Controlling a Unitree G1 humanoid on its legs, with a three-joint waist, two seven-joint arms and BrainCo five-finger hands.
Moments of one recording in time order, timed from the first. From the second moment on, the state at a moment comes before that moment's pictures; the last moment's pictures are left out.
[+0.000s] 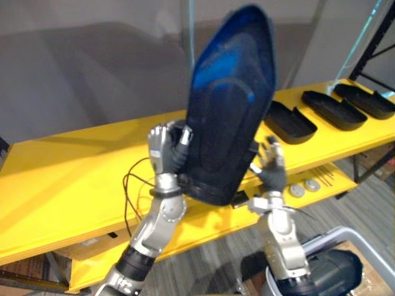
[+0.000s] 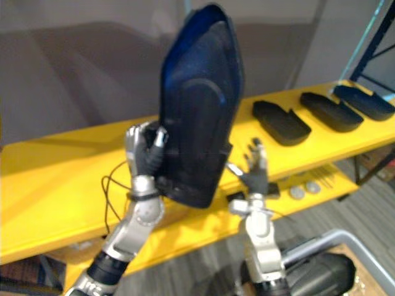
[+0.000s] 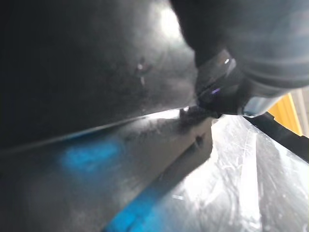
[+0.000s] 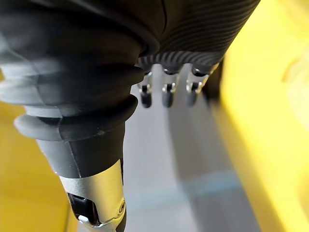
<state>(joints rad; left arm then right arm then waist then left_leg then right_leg) -0.26 0.16 -0.31 -0.16 0.63 0.03 0.79 0.00 -0.05 -0.02 -0.15 0.24 -0.15 -0.45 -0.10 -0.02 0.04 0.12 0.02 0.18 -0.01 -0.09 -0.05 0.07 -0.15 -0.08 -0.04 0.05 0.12</state>
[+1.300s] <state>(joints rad) -0.26 0.17 -0.25 -0.10 0.77 0.07 0.89 0.01 -0.09 0.18 -0.30 0.61 -0.06 0.09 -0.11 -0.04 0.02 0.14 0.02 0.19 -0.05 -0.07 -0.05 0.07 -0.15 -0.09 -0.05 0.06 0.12</state>
